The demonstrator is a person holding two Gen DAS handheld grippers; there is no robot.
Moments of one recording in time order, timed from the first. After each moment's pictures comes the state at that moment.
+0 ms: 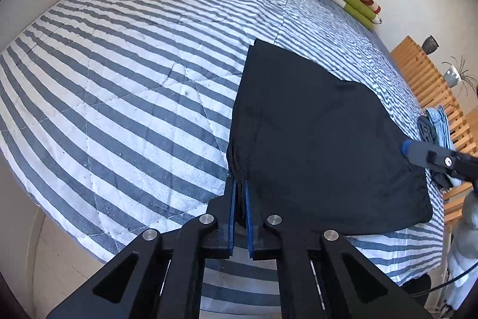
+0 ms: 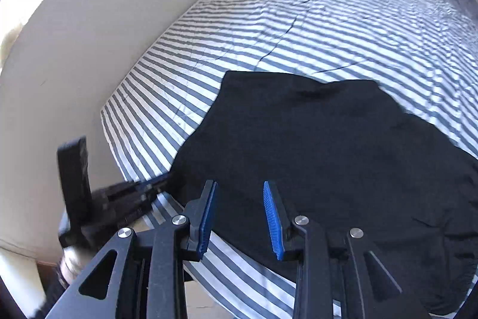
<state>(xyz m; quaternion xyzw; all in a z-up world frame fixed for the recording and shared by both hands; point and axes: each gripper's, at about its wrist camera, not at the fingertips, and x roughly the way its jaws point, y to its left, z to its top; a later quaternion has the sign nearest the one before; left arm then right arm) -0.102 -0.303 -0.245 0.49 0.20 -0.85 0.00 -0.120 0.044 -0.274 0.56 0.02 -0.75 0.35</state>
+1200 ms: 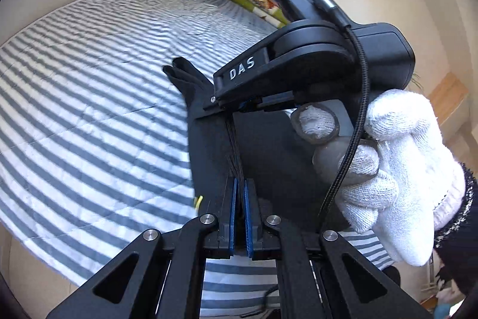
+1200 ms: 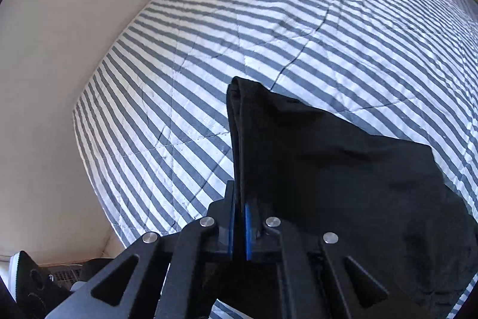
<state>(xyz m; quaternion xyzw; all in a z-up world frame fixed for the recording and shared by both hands) -0.108 -0.239 -0.188 0.40 0.23 -0.88 -0.14 -0.163 -0.024 -0.304 0.61 0.07 -0.72 0.32</state>
